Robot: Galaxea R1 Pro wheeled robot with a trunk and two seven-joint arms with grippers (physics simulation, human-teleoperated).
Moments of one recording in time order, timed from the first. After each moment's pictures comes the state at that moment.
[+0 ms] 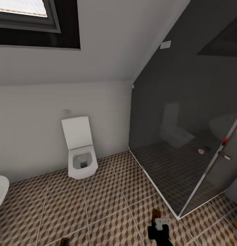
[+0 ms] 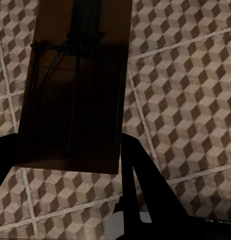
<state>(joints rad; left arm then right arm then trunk) -0.30 0.02 -0.25 -0.06 0.29 -0.36 0.10 -0.50 0.06 0.15 -0.02 -0.07 -0.51 -0.06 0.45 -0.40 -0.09</state>
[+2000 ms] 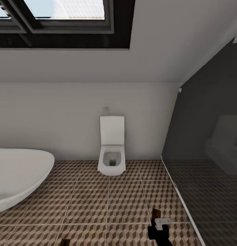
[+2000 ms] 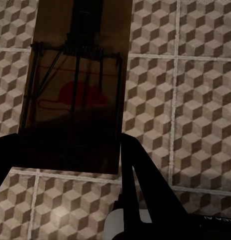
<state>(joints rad) -0.30 0.02 -0.25 -0.05 0.29 -0.36 0.10 -0.50 0.06 0.15 -0.02 -0.07 -0.51 -0.06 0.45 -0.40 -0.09</state>
